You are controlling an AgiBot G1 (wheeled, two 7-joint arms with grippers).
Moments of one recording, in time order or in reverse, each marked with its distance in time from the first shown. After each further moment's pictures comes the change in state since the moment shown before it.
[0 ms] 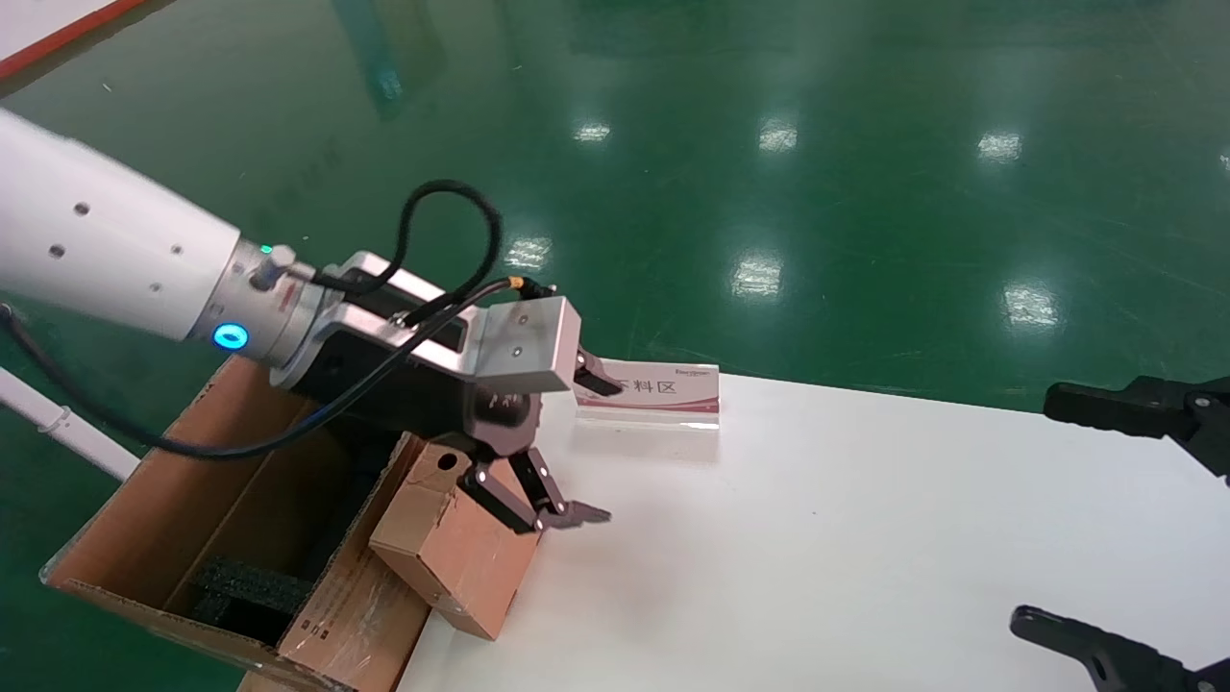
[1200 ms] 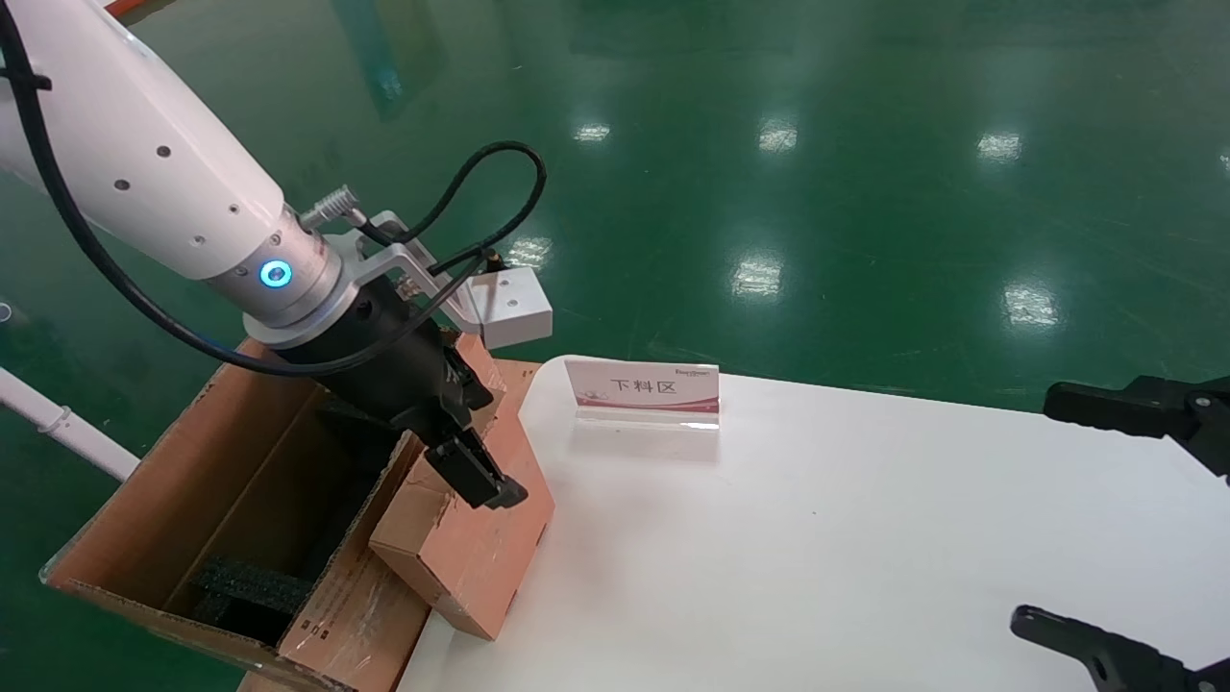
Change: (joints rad) left arm -0.477 0.091 0.711 0.005 0.087 -0.024 -0.705; right arm 0.001 0.001 -0.003 0.000 0.002 0.001 -0.001
